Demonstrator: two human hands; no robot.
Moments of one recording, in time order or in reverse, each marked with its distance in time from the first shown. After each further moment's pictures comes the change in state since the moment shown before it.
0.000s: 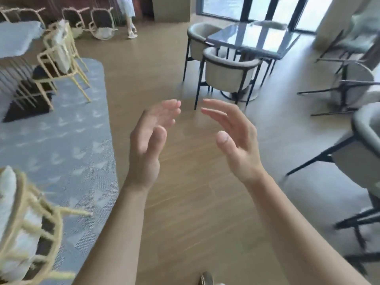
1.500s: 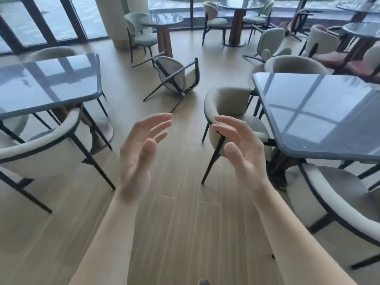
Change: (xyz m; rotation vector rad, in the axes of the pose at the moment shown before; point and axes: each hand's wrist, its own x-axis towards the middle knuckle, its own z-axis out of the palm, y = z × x) left_hand 0.411 -0.311 0.488 -0.597 -0.943 -0.007; right_hand 0.184 0.170 -0.456 -0.589 0.955 0.153
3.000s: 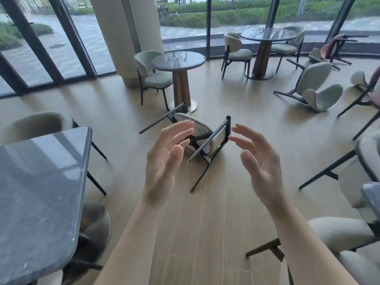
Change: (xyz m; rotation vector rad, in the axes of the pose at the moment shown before) left_hand 0.784 -0.487 -0.264 0.017 0.053 -0.012; right_hand 0.847 0.445 0.164 -0.009 0.044 -0.041
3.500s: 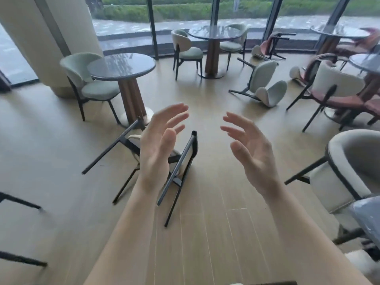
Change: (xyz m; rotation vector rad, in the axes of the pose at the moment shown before) left_hand 0.290 -0.190 0.030 -0.227 -0.134 0.023; right_hand 0.250 0.142 -0.032 -0.179 0.087 0.016
